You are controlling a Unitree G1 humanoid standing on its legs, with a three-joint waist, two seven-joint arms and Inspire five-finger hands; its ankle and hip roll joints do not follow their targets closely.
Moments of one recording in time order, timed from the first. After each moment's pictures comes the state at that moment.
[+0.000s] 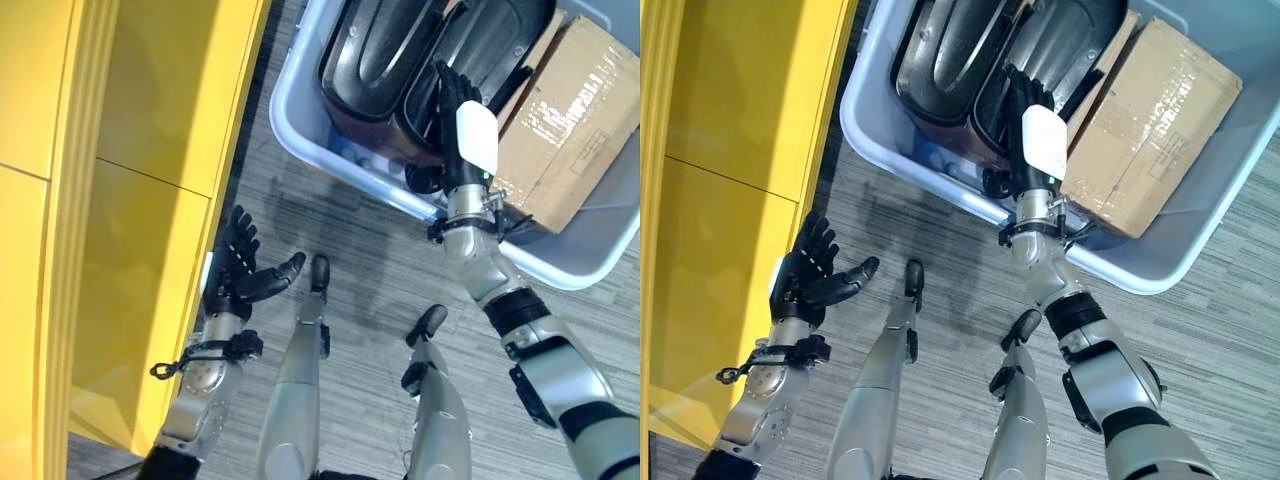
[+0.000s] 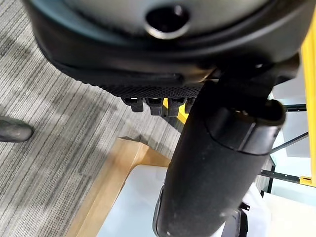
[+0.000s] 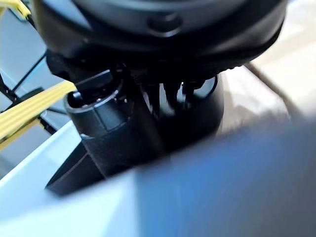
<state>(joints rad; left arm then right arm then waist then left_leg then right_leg) -0.03 0.45 -0.21 -0.04 -0.59 -0.24 0.26 -0.97 -0.40 0.37 0.76 -0.41 -0.04 -0.57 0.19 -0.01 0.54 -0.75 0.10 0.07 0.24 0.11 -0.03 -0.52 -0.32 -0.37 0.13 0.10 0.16</state>
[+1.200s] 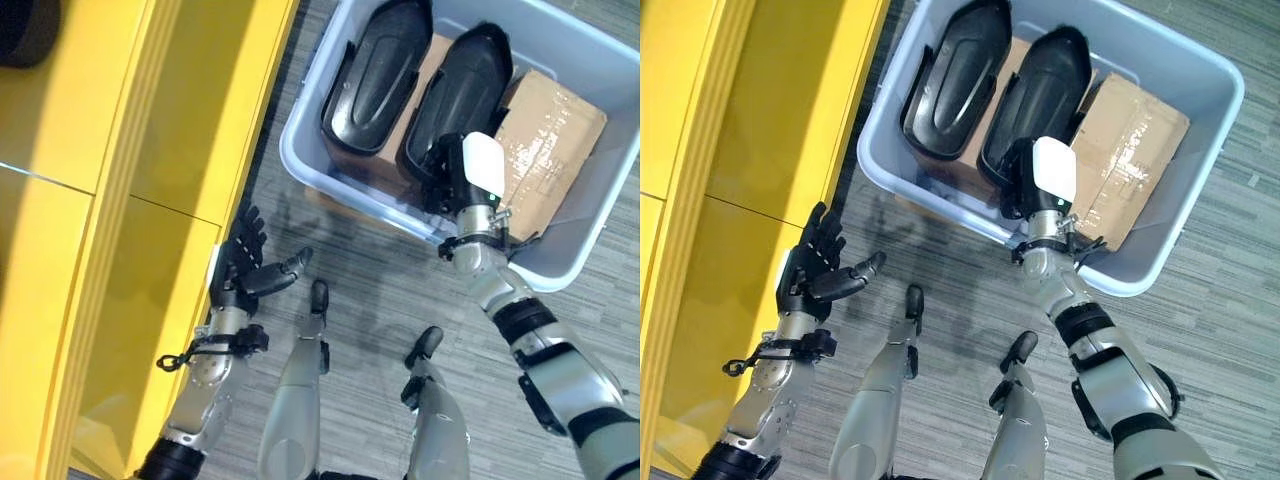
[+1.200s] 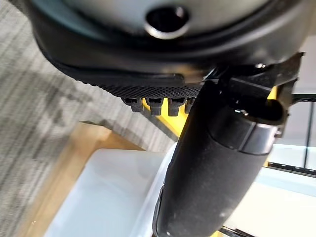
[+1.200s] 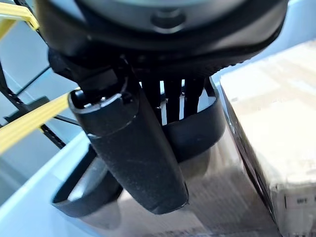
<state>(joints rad) -0.07 0.45 -0.23 -0.02 -0.59 -0.24 0.26 -0.79 -0.46 0.39 0.64 -0.36 -0.01 -0.49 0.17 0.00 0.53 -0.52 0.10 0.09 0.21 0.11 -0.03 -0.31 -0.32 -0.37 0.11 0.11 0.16</state>
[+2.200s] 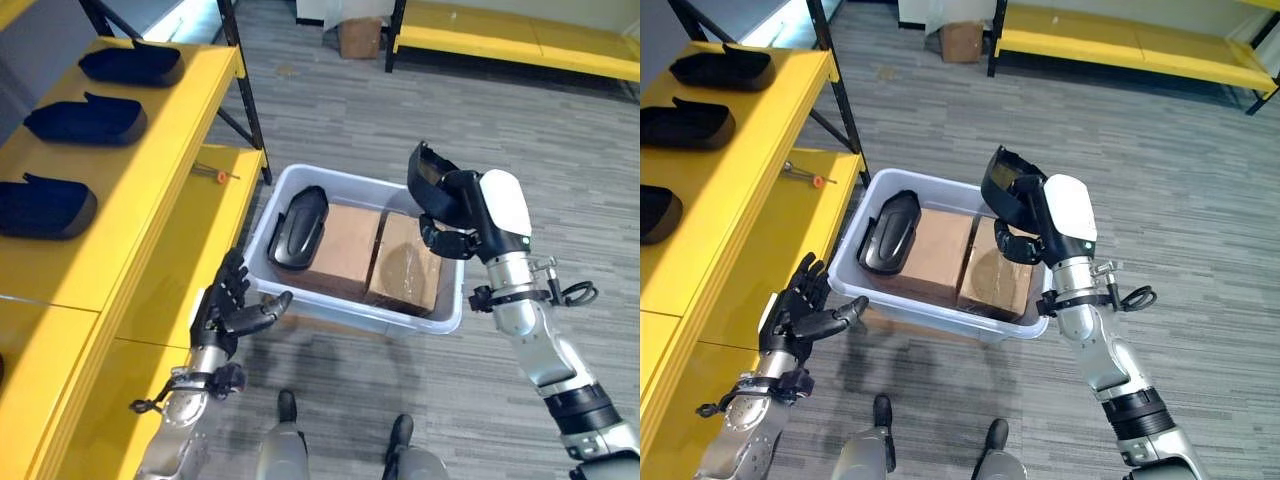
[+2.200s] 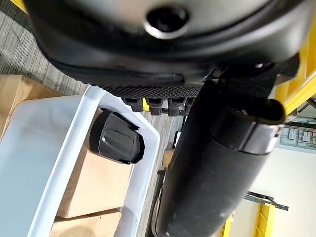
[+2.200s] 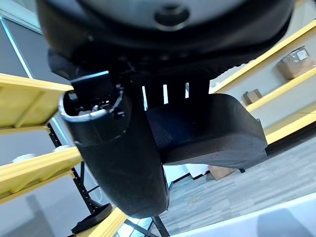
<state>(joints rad) 0.14 0.45 -0.11 -0.04 -0.57 -0.16 0.14 -0.34 -0.58 0.19 0.00 -0.47 -0.07 -0.29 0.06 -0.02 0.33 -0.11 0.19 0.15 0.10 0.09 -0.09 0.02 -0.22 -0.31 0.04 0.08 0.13</state>
